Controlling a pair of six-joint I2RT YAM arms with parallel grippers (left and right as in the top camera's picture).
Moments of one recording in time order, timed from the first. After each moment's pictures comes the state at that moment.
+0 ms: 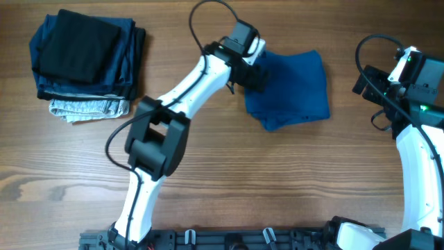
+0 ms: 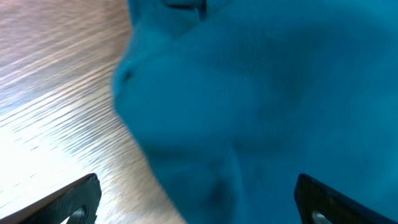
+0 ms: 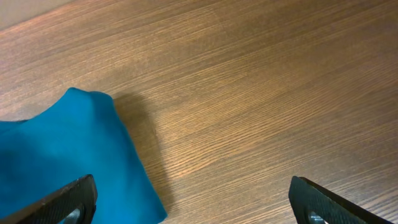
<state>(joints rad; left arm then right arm) -0.56 2.29 1.89 -0.70 0.18 -0.12 -0.28 1.34 1.09 -0.57 0.03 0.13</state>
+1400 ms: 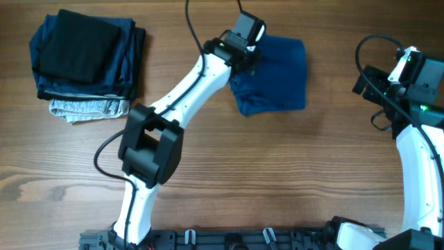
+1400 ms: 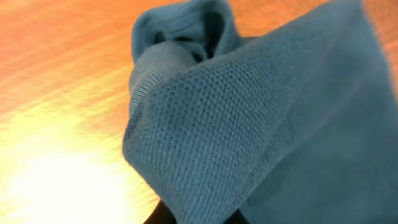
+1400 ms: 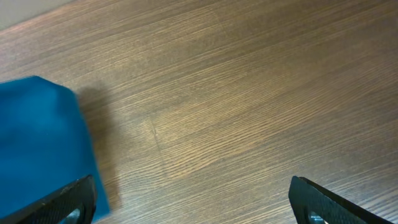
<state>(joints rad) -0.57 2.21 1.91 -0.62 -0.09 -0.11 -0.28 1.34 1.09 -0.57 0.03 0.13</state>
